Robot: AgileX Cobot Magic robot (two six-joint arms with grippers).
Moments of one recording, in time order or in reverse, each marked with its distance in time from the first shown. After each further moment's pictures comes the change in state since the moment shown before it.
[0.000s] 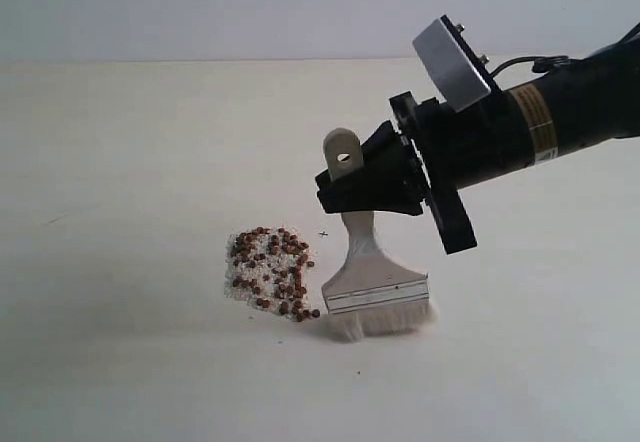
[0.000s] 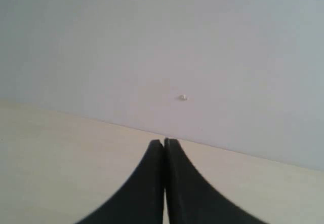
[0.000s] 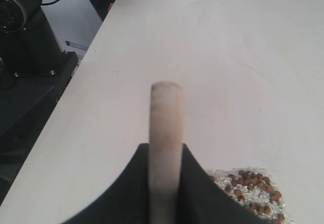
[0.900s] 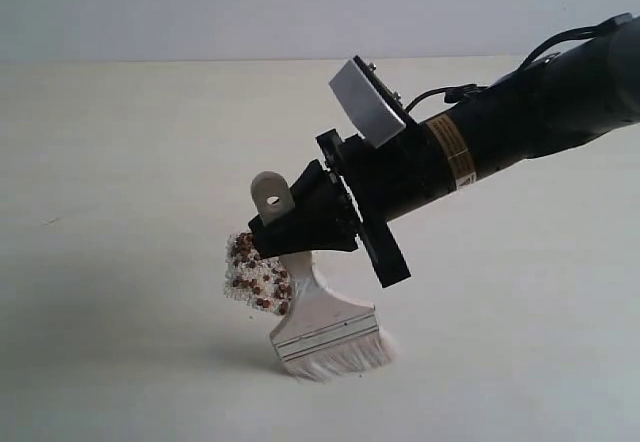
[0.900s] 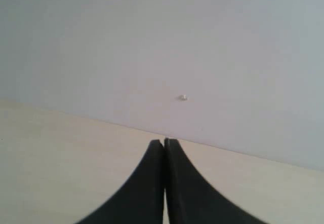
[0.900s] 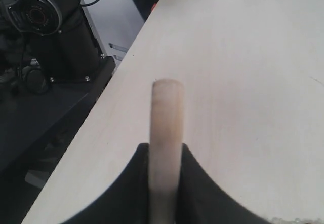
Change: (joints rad) left arm 0.000 0.000 0.000 0.000 0.000 0.000; right arm 0.159 0.138 -0.084 0.036 -0.020 0.001
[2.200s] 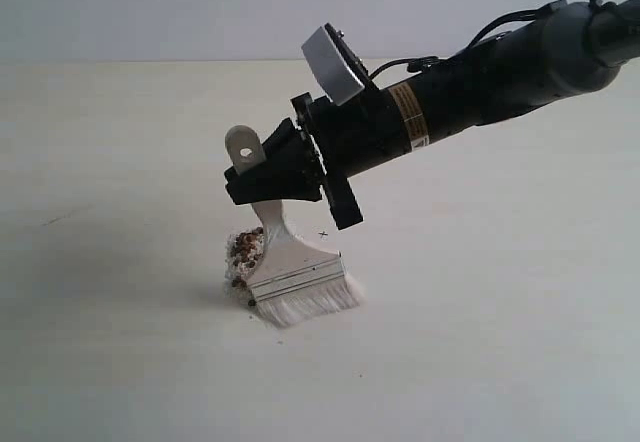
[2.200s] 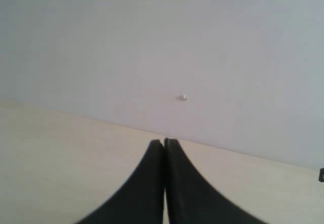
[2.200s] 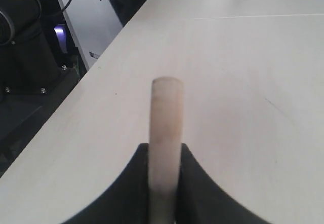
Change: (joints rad) left arm 0.000 0.000 0.000 0.000 0.000 0.000; right arm 0.000 0.155 -0.244 0.025 -0.009 0.025
